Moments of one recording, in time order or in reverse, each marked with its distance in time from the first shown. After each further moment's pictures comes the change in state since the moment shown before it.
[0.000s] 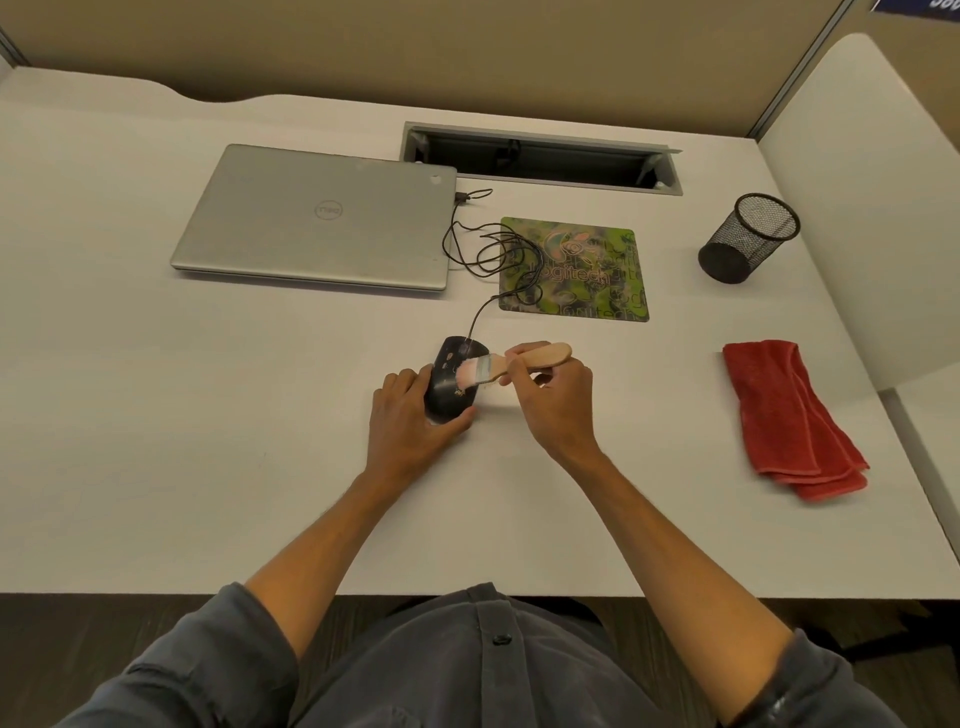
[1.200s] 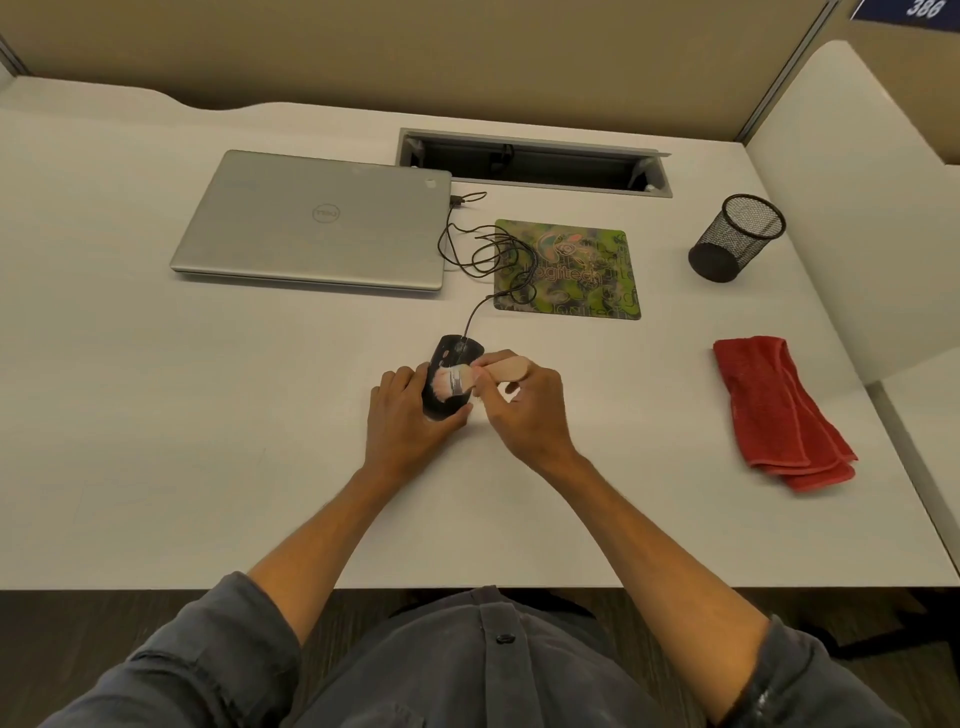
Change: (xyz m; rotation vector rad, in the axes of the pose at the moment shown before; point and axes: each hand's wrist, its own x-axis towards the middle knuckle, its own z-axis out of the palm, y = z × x) left_hand -0.001 -0.001 0.001 0.010 -0.013 0.004; right_hand -0.019 -0.014 0.009 -0.015 -0.104 -0.167
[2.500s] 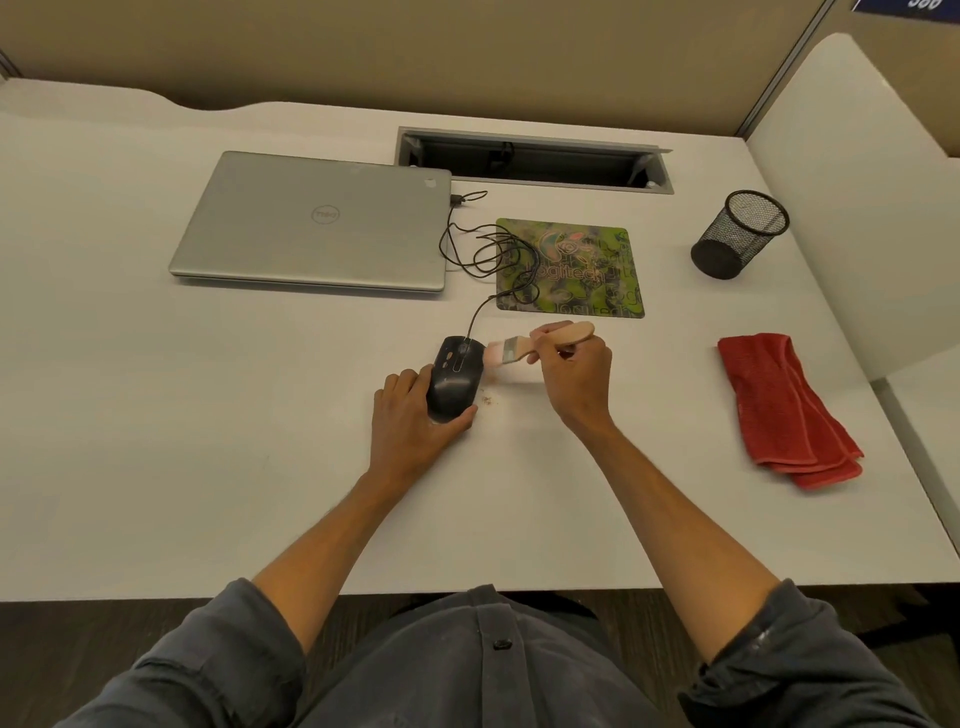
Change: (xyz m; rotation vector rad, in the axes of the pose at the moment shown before) left_hand 0.000 0.001 -0.002 0.000 0.004 -0.005; right_hand 0.040 0.033 -0.022 0.056 0.222 0.283
